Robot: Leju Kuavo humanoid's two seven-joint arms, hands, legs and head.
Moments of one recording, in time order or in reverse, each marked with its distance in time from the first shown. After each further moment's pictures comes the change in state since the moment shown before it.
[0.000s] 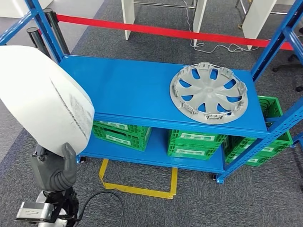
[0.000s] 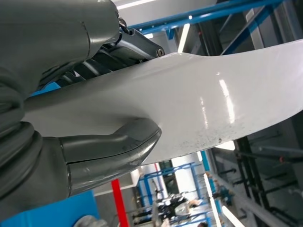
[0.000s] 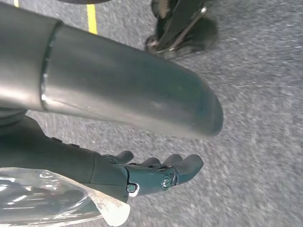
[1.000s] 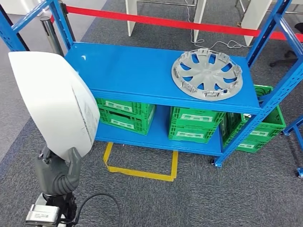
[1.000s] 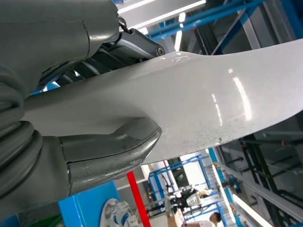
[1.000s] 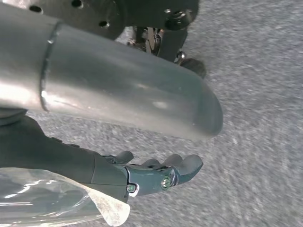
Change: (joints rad) left arm 0.033 0.012 0.008 -0.015 -0.084 -0.028 0.034; right arm -0.012 0.019 -0.092 -0.001 -0.061 0.145 -0.083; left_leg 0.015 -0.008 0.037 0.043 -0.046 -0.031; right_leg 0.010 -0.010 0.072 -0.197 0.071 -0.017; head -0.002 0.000
